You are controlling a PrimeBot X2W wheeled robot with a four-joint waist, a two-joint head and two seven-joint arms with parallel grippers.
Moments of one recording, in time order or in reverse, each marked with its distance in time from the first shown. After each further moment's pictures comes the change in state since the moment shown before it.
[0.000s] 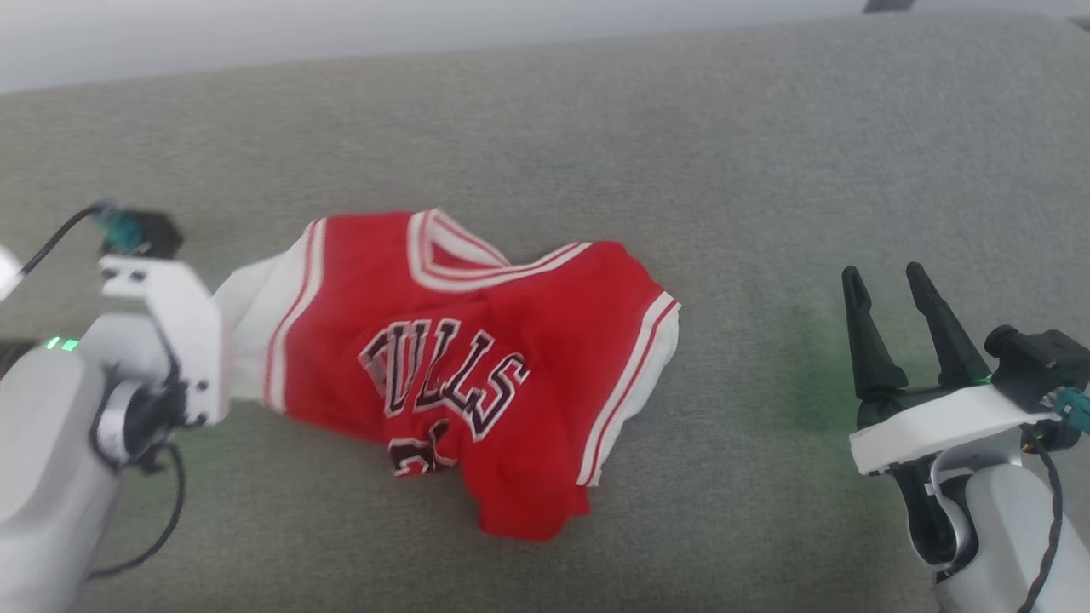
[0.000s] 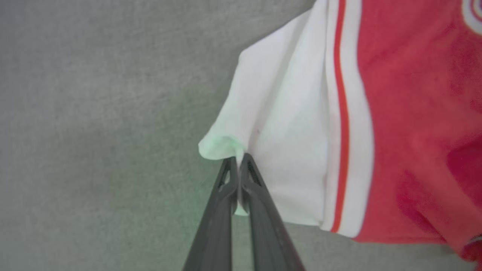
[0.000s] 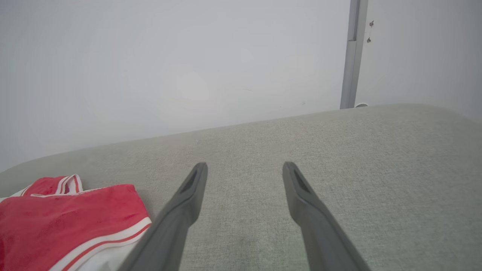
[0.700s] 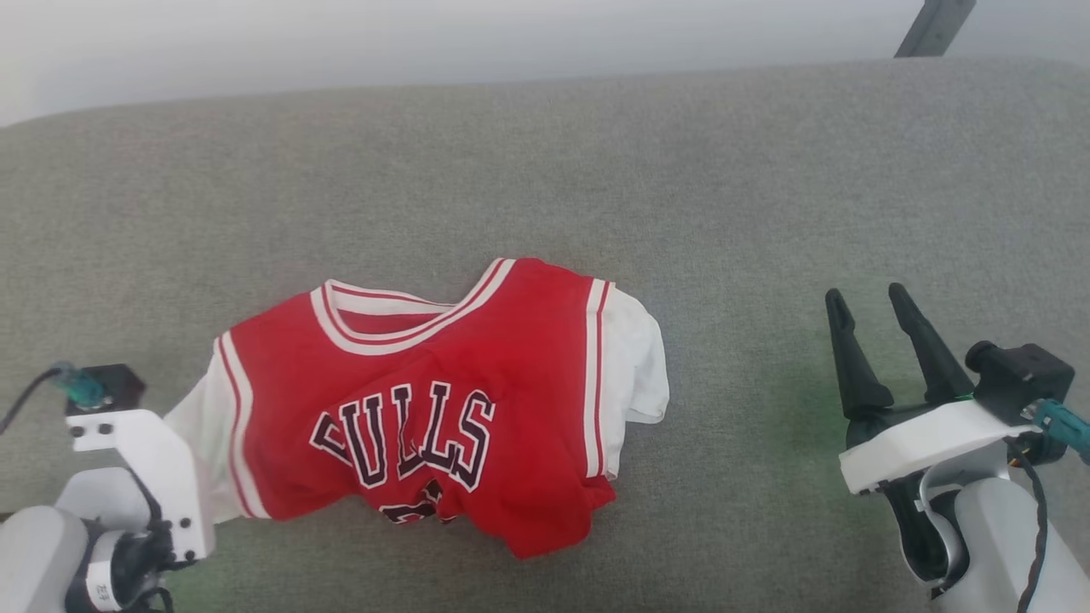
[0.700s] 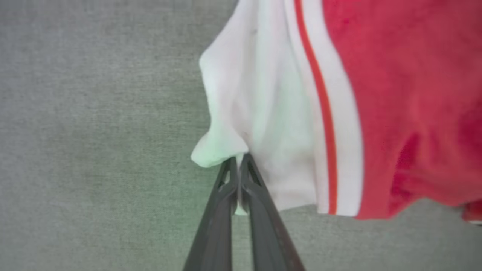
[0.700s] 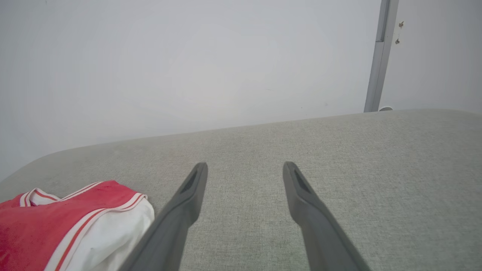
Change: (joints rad) left arm 0.408 0.089 0.123 -0.277 -0.094 0.221 -0.003; right arm 0.017 -0.012 0.037 0.019 0.006 0.000 0.000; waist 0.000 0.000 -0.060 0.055
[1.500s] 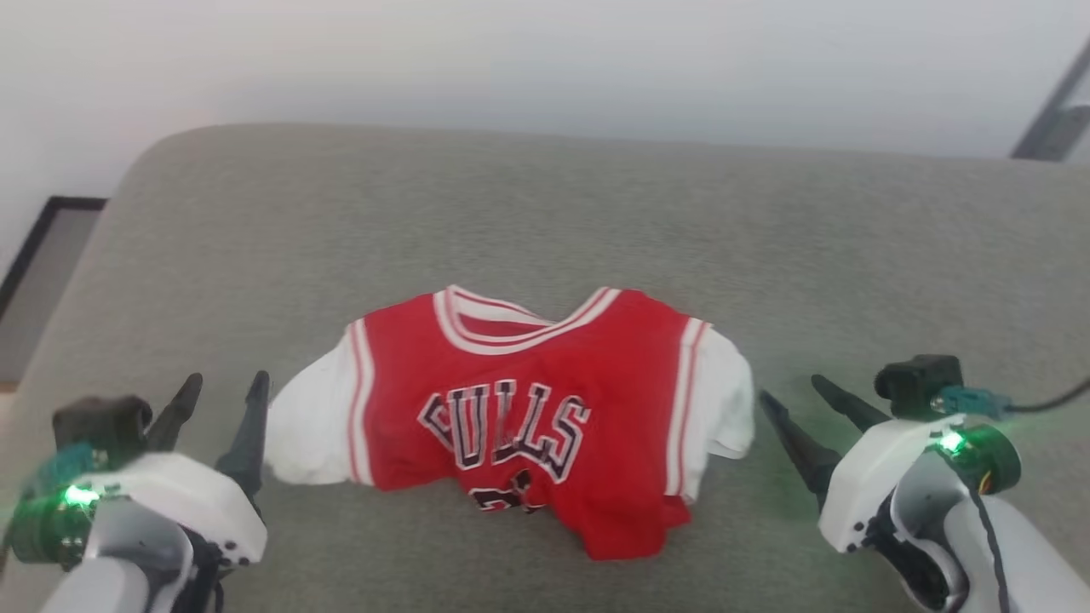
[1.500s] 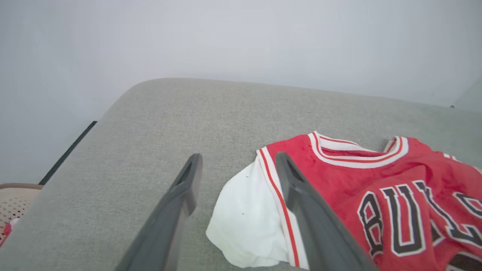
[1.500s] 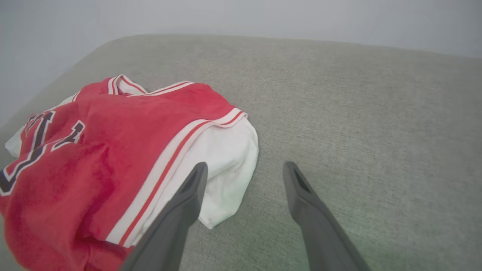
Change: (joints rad) left arm 0.122 -0.146 0.077 -0.092 0.104 -0.144 -0.761; right arm 0.004 -0.131 0.221 0.002 0.131 0.000 0.383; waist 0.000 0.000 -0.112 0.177
